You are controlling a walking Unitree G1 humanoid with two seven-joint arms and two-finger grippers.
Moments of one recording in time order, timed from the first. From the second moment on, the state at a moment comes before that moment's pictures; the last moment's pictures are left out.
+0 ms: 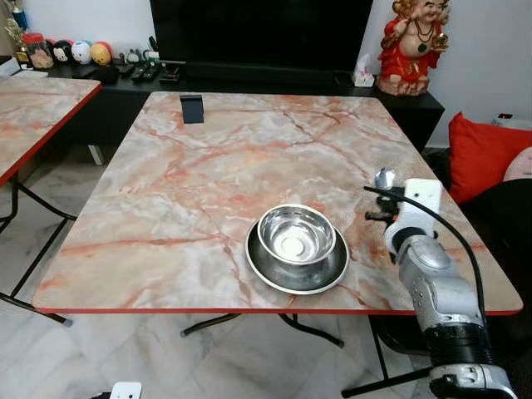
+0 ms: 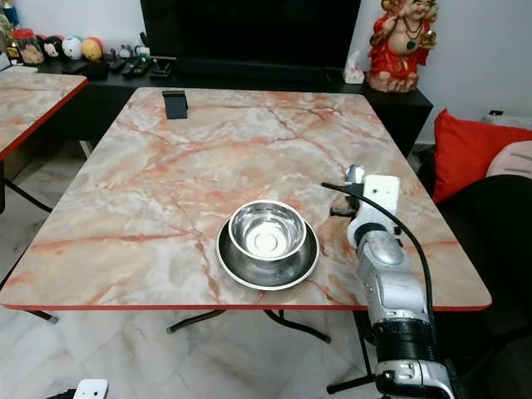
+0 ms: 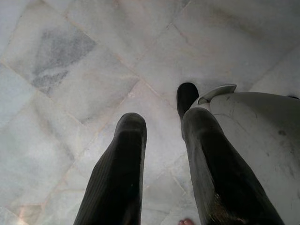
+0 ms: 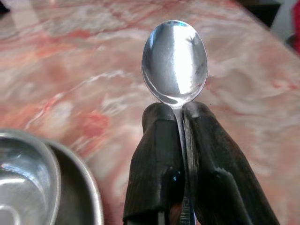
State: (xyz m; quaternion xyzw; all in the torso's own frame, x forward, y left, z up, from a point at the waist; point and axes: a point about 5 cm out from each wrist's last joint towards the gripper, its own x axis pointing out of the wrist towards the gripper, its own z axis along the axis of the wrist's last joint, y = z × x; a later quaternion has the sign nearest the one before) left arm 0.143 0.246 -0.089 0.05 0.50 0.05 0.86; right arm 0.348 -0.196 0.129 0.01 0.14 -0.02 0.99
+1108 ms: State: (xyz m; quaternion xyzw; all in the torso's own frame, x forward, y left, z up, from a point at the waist) left arm 0.147 0.244 -0.088 0.06 0.50 0.04 0.86; right arm 0.345 -0.204 0.080 0.01 0.21 -0.05 0.98
